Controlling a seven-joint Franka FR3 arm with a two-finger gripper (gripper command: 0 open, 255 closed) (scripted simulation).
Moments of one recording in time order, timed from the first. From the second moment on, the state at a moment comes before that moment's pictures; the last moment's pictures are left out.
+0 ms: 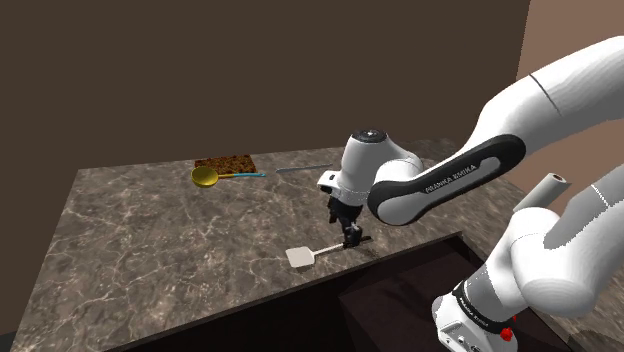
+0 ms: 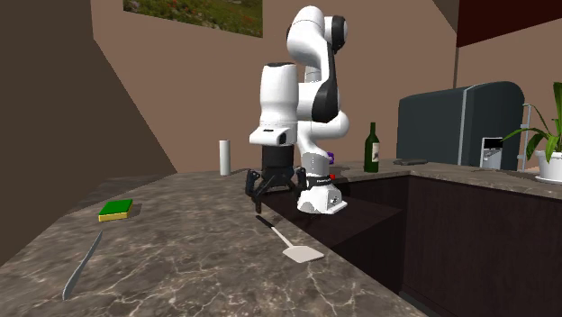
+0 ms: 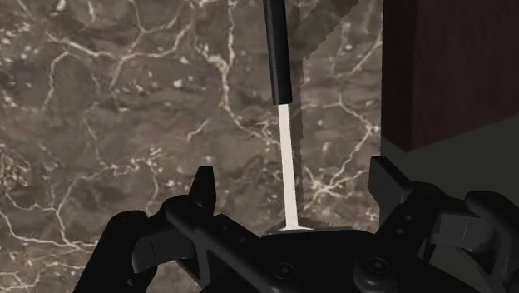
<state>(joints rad) 0.37 -0.12 0.12 -2.67 -0.06 2.49 -0.73</state>
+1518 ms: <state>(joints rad) 0.37 0.01 0.12 -2.68 -0.11 2.65 -0.72</state>
